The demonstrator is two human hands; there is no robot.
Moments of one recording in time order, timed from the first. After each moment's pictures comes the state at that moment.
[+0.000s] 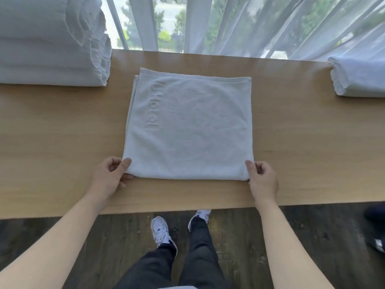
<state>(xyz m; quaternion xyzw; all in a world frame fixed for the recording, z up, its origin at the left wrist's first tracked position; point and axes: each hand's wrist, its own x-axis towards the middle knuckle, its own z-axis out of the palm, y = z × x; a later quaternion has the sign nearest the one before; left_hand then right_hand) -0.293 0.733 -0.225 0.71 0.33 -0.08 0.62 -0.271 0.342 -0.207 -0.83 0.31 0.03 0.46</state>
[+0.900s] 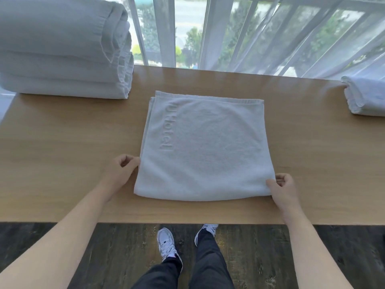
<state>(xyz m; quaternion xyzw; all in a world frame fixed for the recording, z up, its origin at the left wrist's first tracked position) -0.262 0.769 -0.224 0.77 0.28 -0.12 0.56 -0.251 0.318 -0.204 -0.81 0.33 0.12 0.47</state>
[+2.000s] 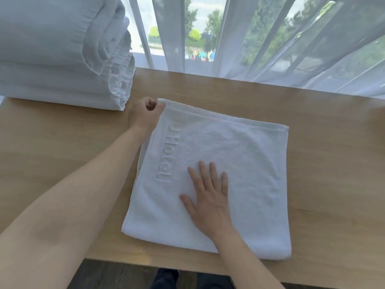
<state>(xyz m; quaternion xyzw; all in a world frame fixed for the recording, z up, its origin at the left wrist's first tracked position) -0.039 0.729 -0.206 0.84 0.27 0.03 0.47 -0.200 0.486 -0.232 -0.96 -0.20 0.11 0.16</state>
